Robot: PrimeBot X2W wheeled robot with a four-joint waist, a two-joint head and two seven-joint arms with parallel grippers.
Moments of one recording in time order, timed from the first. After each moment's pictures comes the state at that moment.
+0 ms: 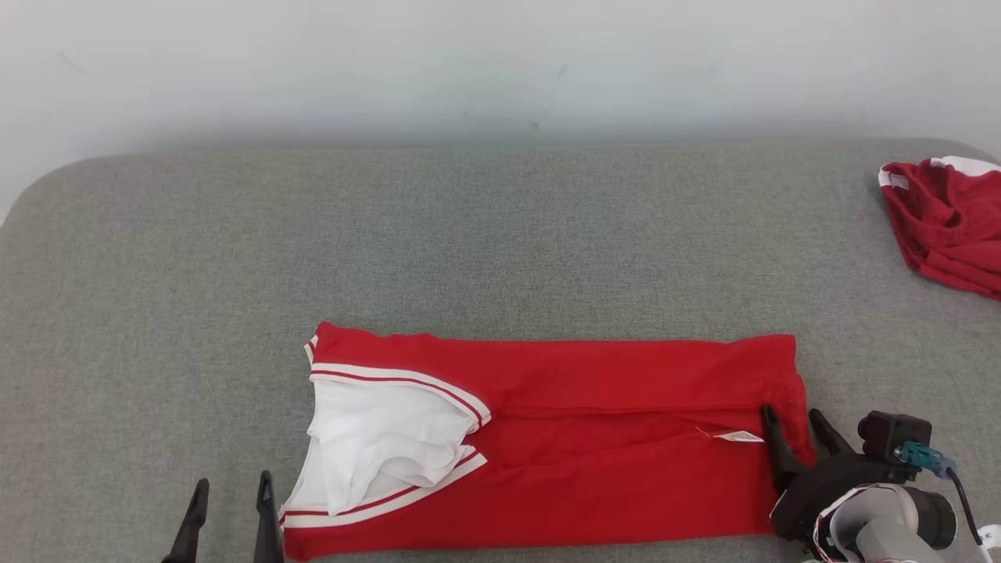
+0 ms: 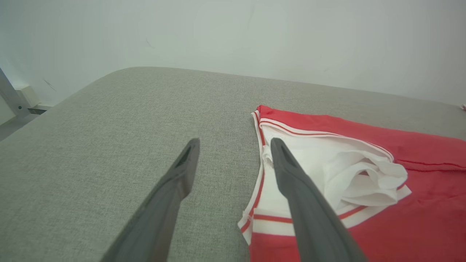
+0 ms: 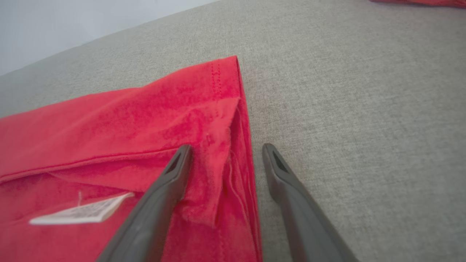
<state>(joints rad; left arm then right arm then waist) 0.06 0.05 0.06 0.17 -0.18 -0.11 -0.26 -0.39 -0.29 0.23 0.90 0.58 0.13 -0.23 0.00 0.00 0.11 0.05</state>
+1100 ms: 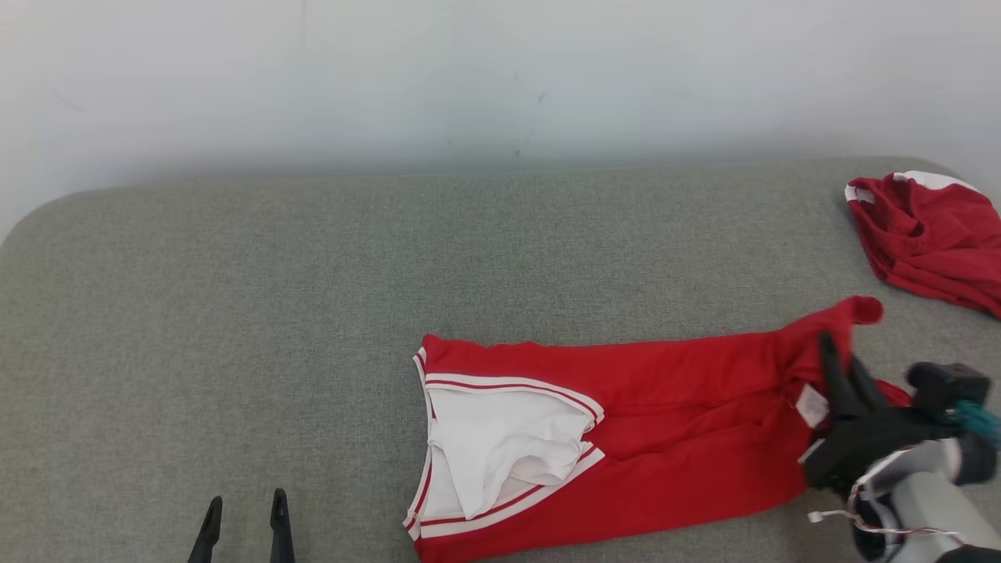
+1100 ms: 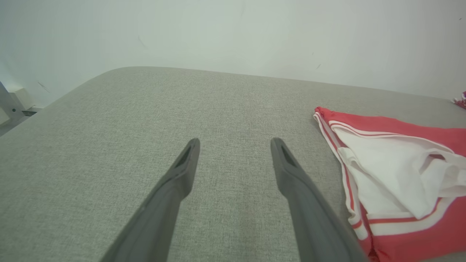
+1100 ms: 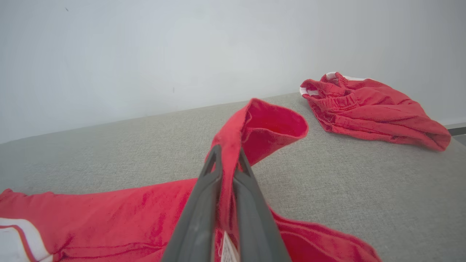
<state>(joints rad) 0.08 0.05 0.02 0.20 -0.17 -0.07 -0.26 -0.38 -0.37 0.17 0.66 0.53 0.13 -0.25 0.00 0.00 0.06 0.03</state>
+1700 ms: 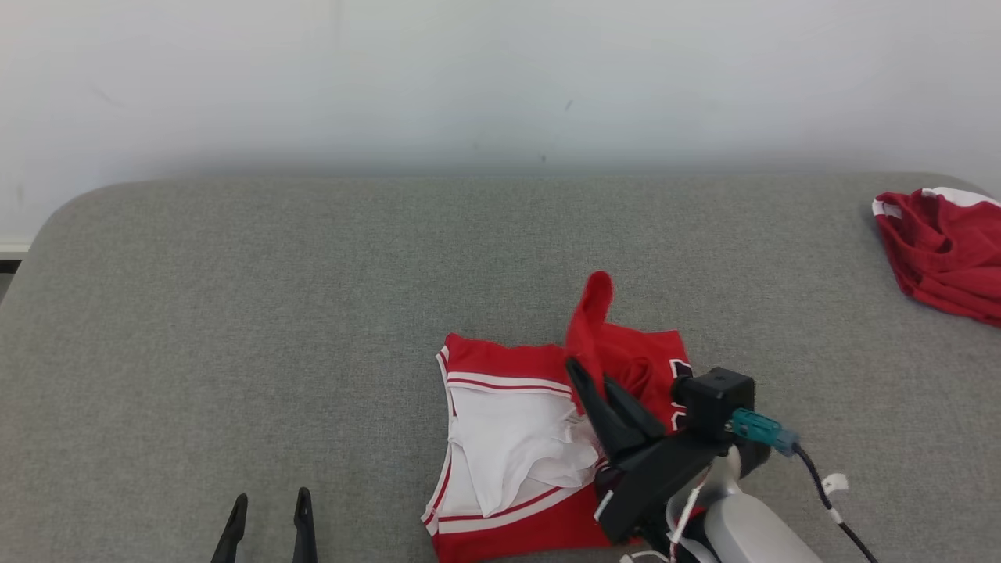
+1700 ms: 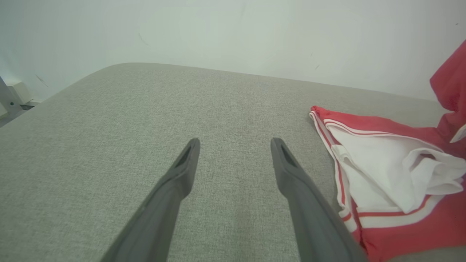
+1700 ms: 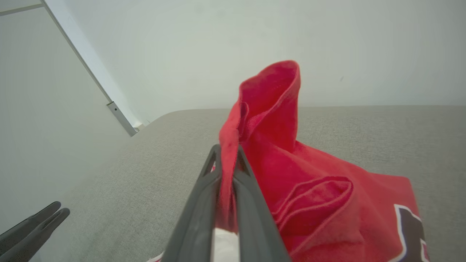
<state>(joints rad) 0.07 0.05 -0.03 0.22 -0.19 -0.06 -0.26 -0.31 -0.15 0.42 0.29 0.47 0.13 -0.05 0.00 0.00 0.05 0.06</state>
